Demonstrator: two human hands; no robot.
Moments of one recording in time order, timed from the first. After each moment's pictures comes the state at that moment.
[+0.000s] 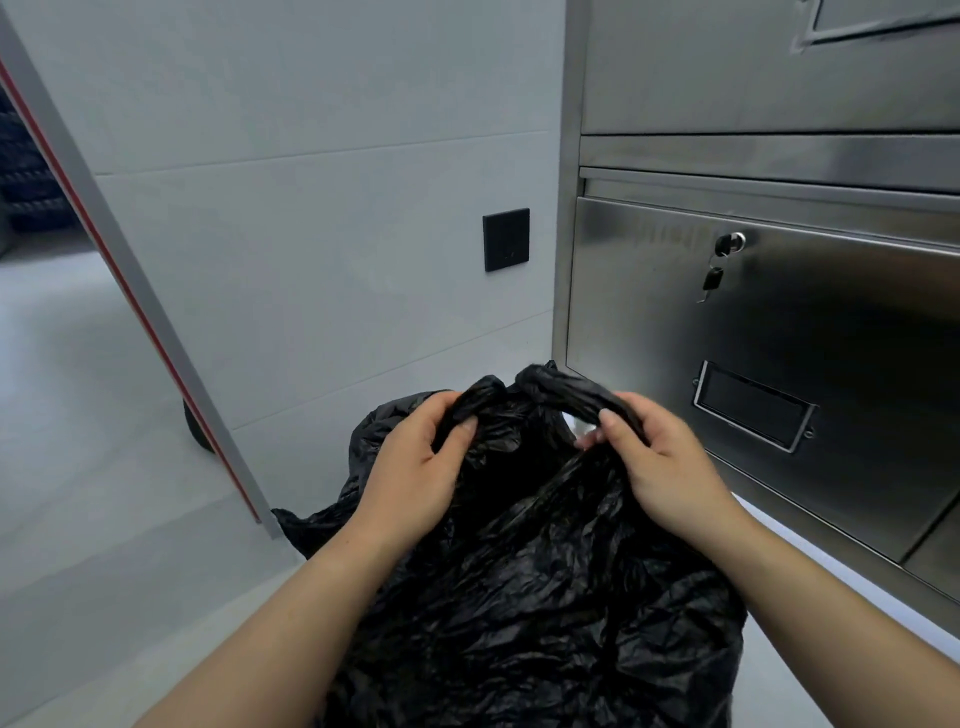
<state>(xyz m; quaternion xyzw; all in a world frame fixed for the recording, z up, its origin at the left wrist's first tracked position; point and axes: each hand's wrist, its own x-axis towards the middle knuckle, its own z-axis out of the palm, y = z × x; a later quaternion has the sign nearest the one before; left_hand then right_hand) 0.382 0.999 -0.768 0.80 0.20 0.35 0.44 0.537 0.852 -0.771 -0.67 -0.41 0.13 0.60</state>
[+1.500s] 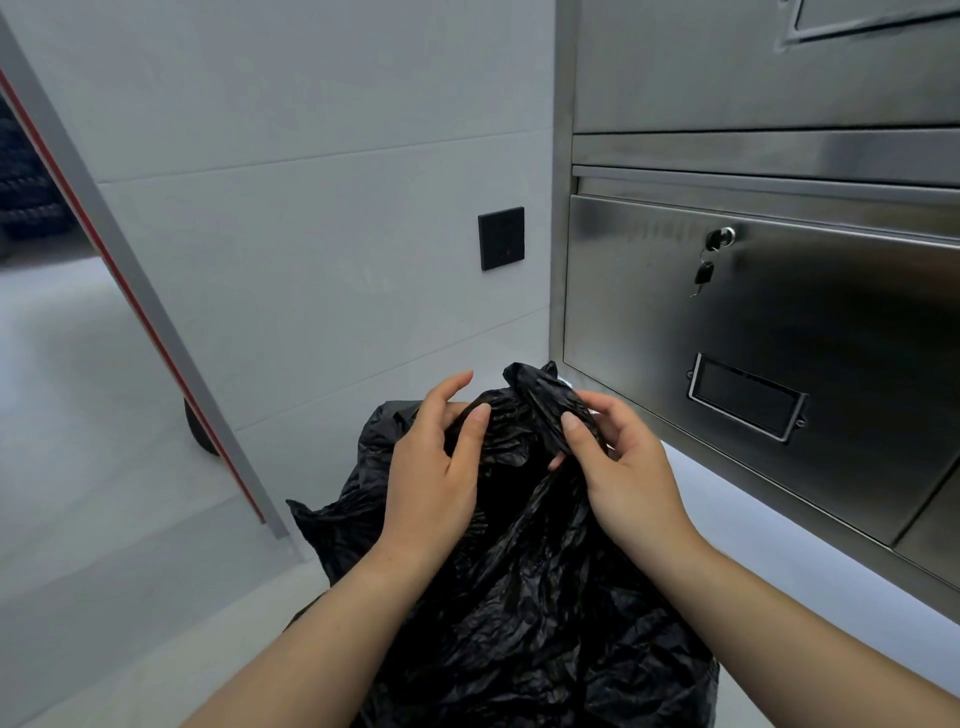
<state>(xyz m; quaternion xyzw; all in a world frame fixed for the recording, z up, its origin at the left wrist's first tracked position) 0.385 0.974 -0.772 0.78 0.23 0.44 0.38 0.490 0.861 -0.773 -0.60 -0.31 0.15 0.72</state>
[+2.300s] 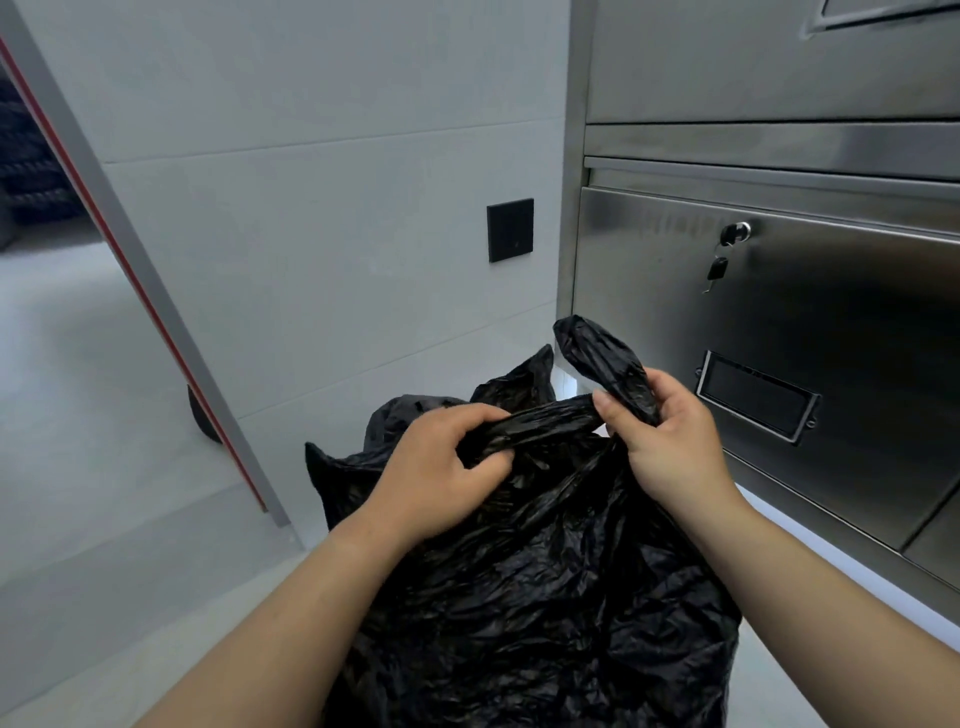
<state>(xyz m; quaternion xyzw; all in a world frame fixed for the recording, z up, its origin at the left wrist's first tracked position) 0.376 0.987 -0.759 0.89 0.16 0.29 0.30 0.524 0.859 -0.765 -0.62 -0.30 0.10 0.71</state>
